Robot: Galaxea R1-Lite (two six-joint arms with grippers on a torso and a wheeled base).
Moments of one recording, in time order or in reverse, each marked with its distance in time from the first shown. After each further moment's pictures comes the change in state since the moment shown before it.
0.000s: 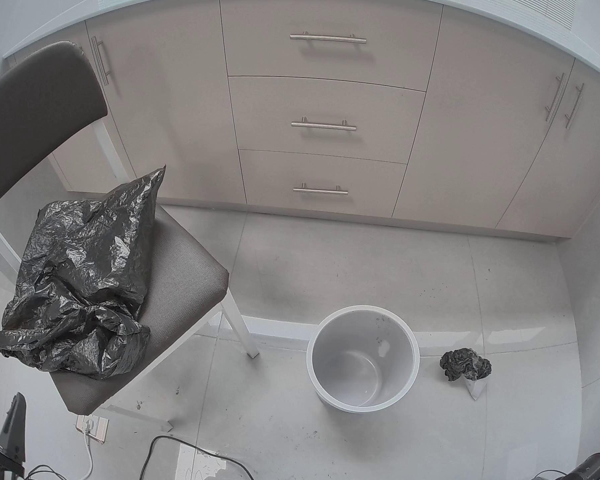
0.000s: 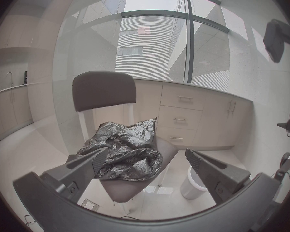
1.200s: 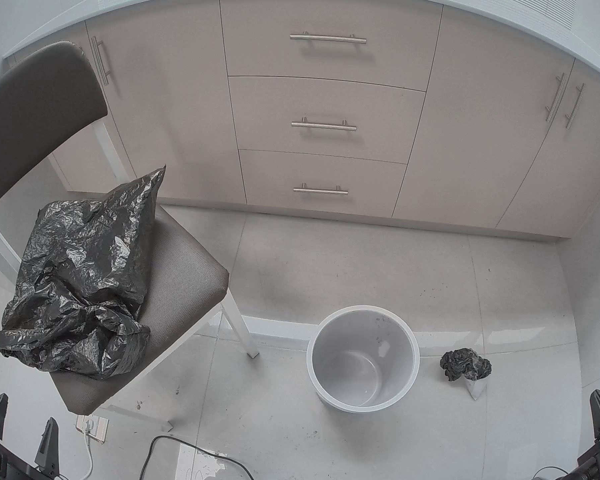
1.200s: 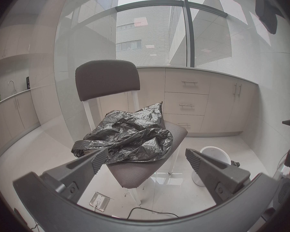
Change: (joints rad) left arm 0.026 -0.082 0.175 -0.013 0.031 0.079; right arm -0.003 -0.123 0.284 -0.025 -0.031 -0.140
